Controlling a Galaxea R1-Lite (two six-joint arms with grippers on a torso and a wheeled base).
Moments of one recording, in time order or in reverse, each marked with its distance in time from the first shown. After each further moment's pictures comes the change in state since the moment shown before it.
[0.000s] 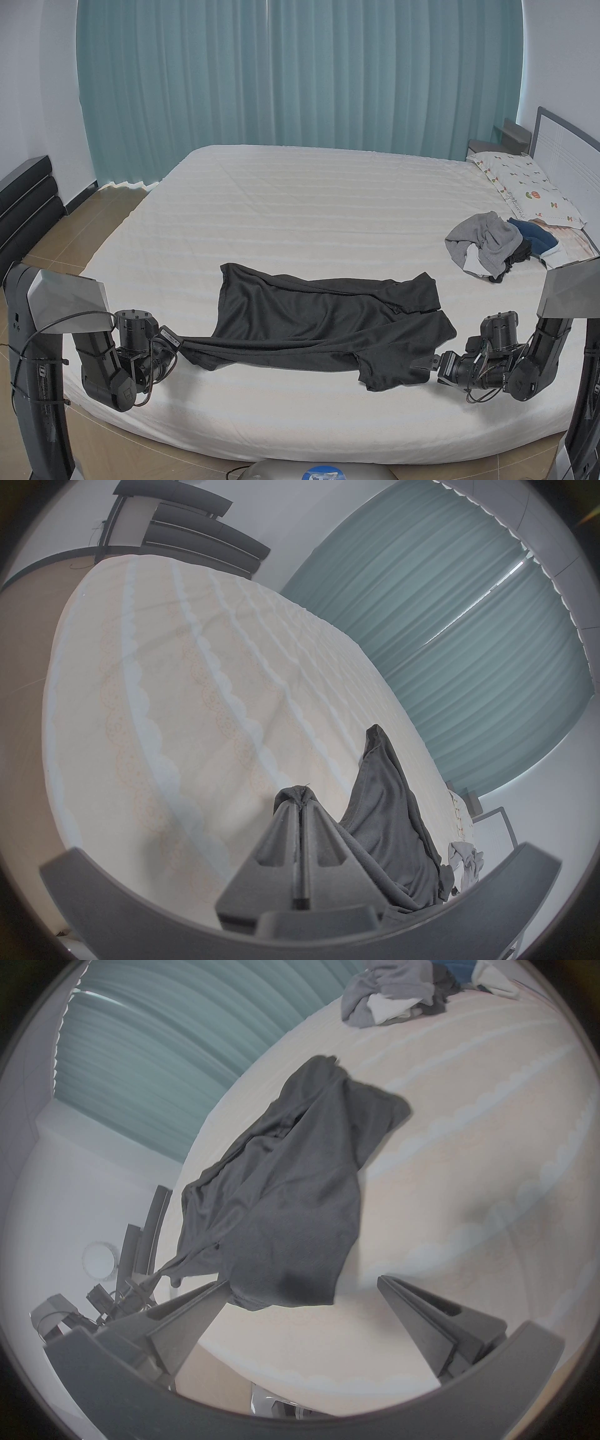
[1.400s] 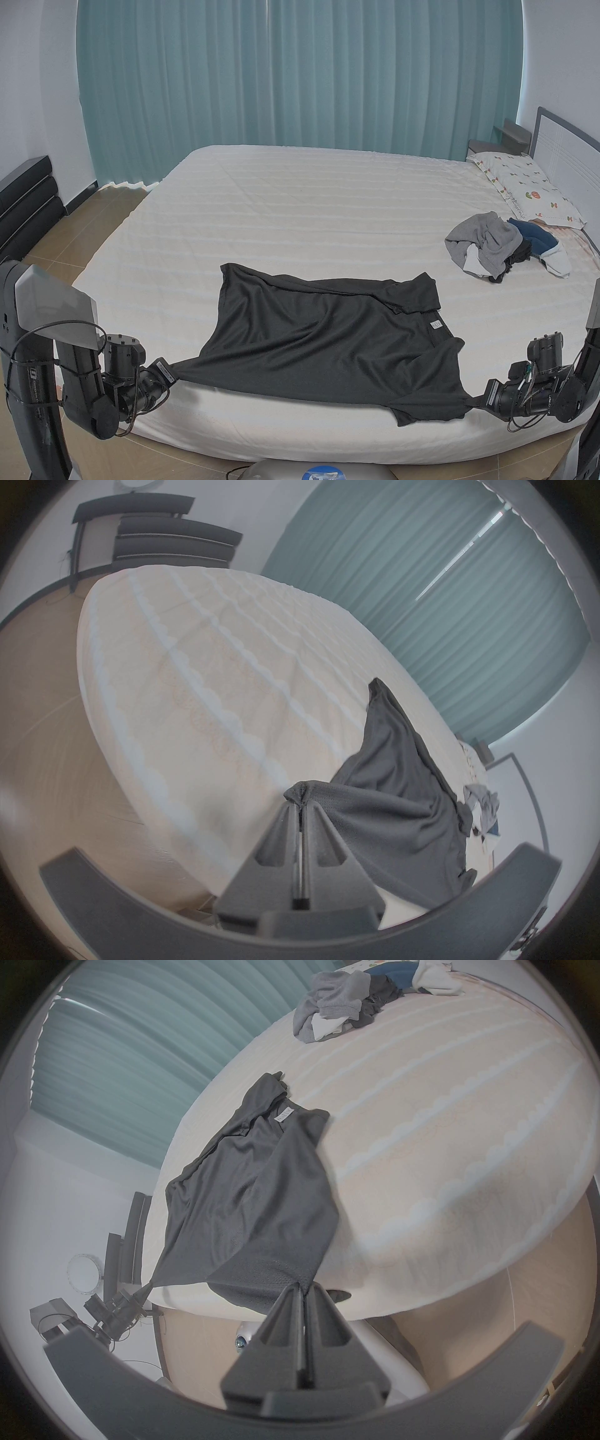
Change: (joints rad) left arm -0.022 -0.078 0.317 -0.115 -0.076 0.188; right arm -0.163 -0.281 0.401 0.021 -0.007 -0.081
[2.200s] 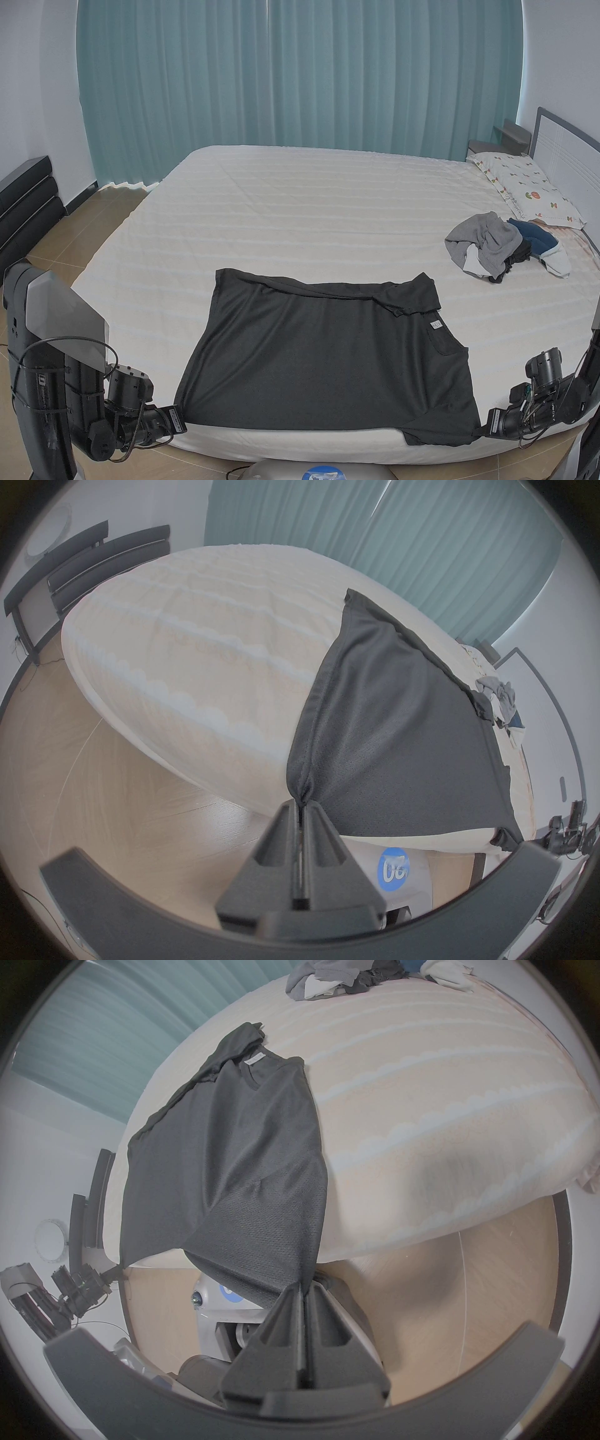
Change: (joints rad) left arm -0.087 0.046 0.172 0.024 -0.051 0.264; right arm -0.015 0.010 0.015 0.236 -0.071 -0.200
